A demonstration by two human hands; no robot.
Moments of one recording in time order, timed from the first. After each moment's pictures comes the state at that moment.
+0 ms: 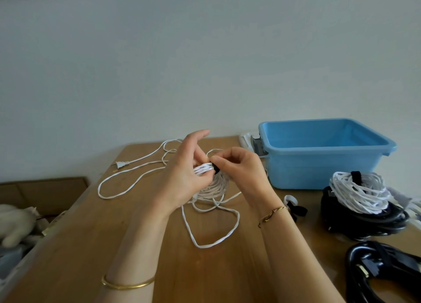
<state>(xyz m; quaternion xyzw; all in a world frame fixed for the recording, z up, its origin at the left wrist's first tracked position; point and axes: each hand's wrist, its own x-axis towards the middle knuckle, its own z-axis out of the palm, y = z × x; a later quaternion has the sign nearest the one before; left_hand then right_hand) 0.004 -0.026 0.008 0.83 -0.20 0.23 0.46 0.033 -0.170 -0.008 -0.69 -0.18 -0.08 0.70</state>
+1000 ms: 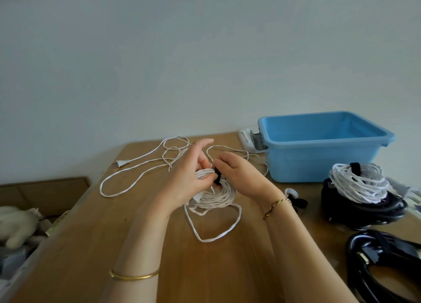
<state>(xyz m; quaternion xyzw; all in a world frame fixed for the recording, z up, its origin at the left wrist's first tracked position) 0.016 -0.017 -0.008 0.87 -0.21 0.15 0.43 0.036 -0.169 -0.010 -0.84 -0.21 -0.02 0.51</state>
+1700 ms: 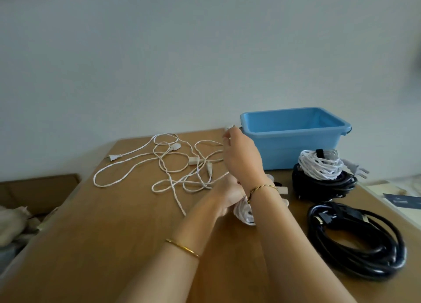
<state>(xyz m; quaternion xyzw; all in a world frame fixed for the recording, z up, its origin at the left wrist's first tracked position) -0.022 -0.128 -0.036 0.83 -0.06 -0.13 0.54 -0.006 -0.183 0.016 -0.90 -0.04 -0.21 0.38</state>
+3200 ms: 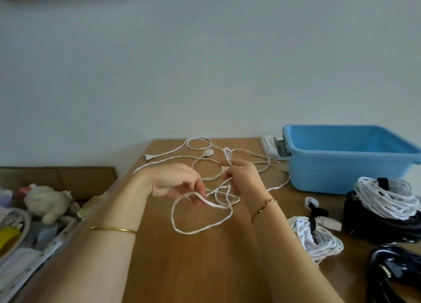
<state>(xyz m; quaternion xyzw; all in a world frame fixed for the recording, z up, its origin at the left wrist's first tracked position) 0.001 0.048 0.021 0.85 -0.02 -0.22 0.48 0.032 -0.119 -0.015 -0.69 0.01 0.07 0.72</state>
